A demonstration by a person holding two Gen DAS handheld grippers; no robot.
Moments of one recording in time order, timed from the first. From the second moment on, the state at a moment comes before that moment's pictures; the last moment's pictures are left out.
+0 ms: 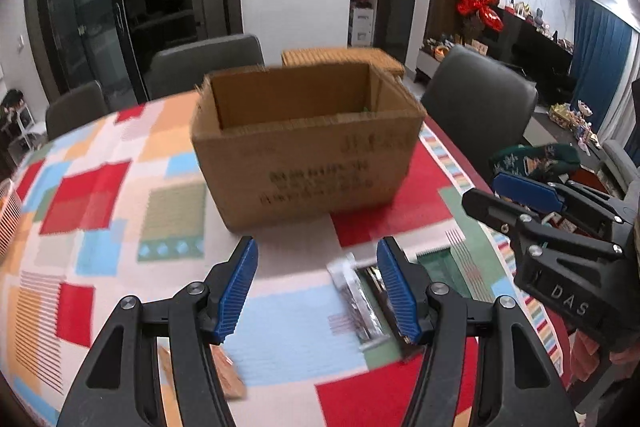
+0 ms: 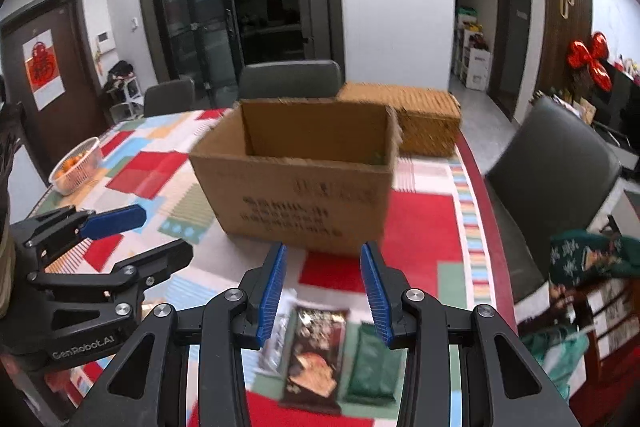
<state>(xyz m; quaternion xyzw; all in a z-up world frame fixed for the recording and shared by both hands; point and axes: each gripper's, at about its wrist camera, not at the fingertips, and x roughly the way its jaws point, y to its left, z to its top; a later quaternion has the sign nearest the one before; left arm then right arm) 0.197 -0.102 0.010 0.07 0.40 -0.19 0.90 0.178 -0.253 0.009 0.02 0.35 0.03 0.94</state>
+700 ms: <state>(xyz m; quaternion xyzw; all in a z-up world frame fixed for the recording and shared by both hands) 0.201 -0.129 -0.094 0.08 0.51 -0.19 0.84 0.161 -0.295 -0.109 0.09 0.46 -0.02 0.88</state>
